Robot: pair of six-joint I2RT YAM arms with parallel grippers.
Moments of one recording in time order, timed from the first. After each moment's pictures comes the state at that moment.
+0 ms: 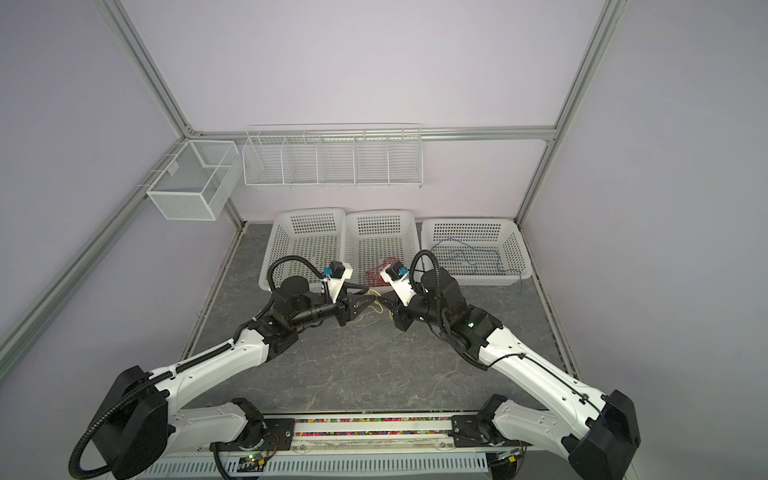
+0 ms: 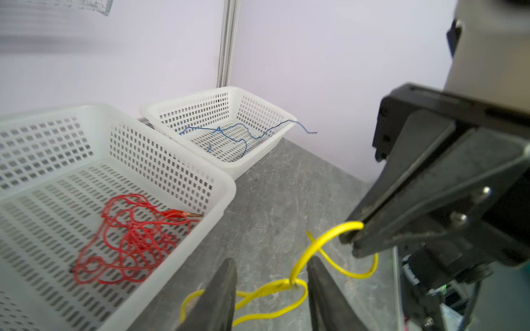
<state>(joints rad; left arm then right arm) -0.69 1.23 0.68 0.39 0.51 -0.17 0.75 1.08 0.90 -0.24 -0.29 0.02</state>
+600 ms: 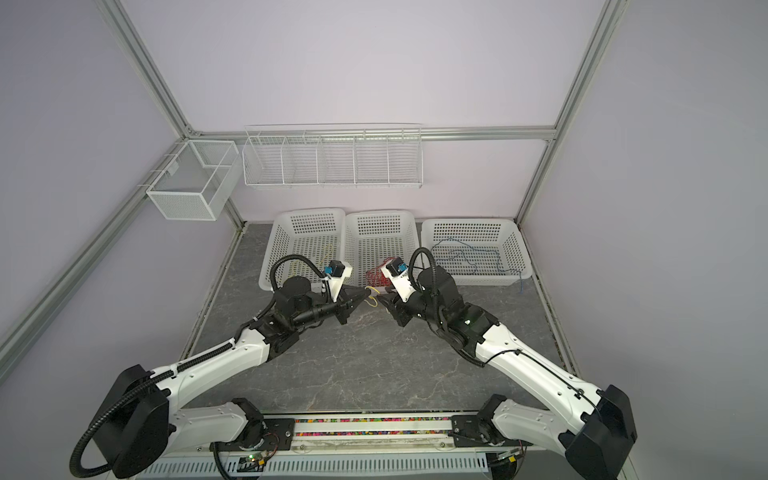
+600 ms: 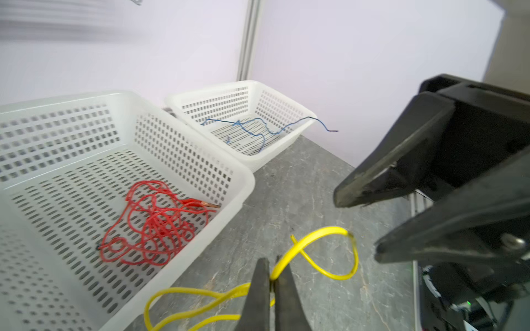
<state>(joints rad) -0.70 1.24 0.68 0.34 0.36 -0.17 0.75 1.11 0.91 -0.24 -0.16 0.04</state>
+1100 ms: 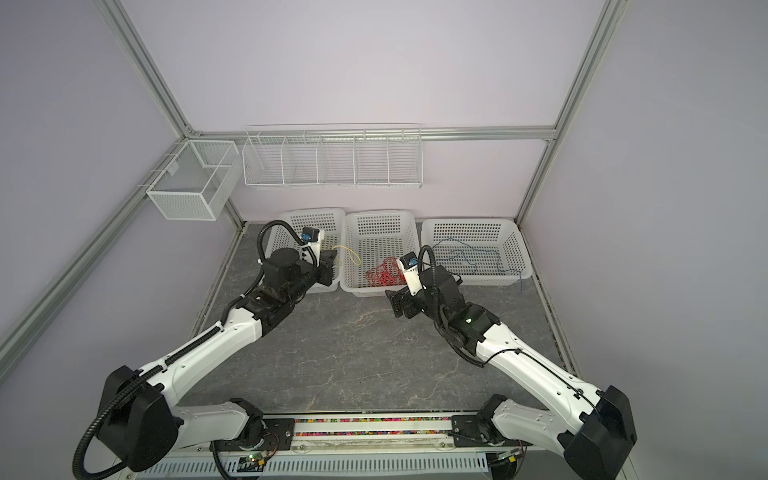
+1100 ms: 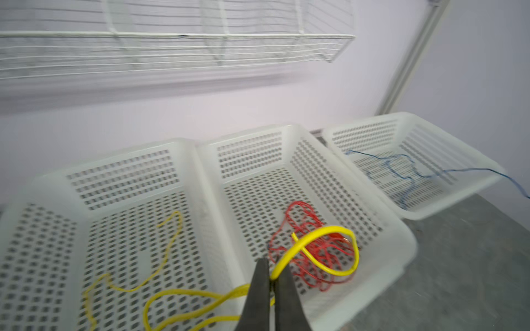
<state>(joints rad) -0.51 1.31 0.95 0.09 -0.07 -0.09 0.72 1.11 0.91 -0.30 0.09 0.08</state>
